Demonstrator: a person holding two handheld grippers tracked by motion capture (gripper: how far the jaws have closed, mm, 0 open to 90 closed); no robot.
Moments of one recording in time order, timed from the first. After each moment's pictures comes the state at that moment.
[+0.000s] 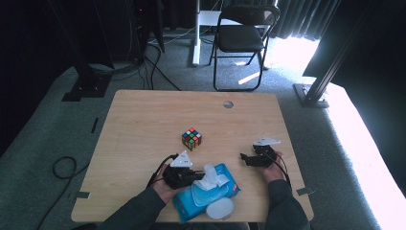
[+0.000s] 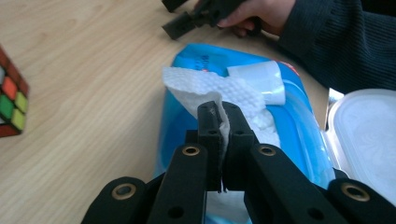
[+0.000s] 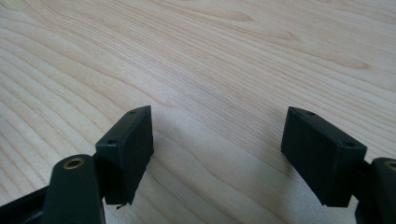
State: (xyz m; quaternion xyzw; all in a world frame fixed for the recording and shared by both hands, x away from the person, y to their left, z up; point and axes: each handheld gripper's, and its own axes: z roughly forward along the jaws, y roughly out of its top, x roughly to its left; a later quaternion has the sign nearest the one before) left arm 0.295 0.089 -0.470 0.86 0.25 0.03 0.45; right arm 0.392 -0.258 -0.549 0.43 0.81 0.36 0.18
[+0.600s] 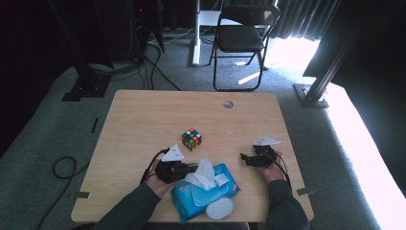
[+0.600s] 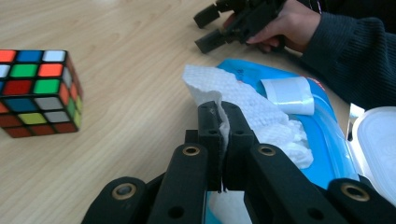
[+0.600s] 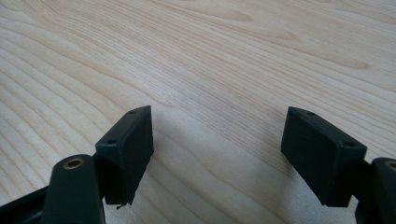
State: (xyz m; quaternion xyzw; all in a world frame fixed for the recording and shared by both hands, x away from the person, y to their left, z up) left arm 0.305 0.110 -0.461 0.84 0.27 0.06 0.46; right arm 0.392 -0.258 -0.549 0.43 0.81 0.36 0.19
